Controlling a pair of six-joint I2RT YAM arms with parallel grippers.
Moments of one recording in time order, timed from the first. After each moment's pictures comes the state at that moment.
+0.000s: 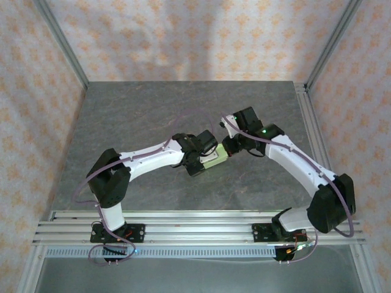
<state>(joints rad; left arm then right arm) -0.84 1.79 1.35 -0.89 -0.15 0.19 0.51 1.37 1.13 -0.74 -0.18 0.00</state>
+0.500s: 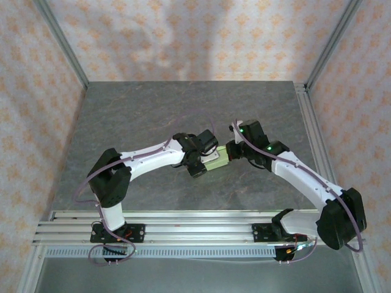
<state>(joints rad) -0.84 1.80 1.36 -0.89 -0.11 0.18 0.52 1.22 0.89 -0.49 -0.12 0.23</state>
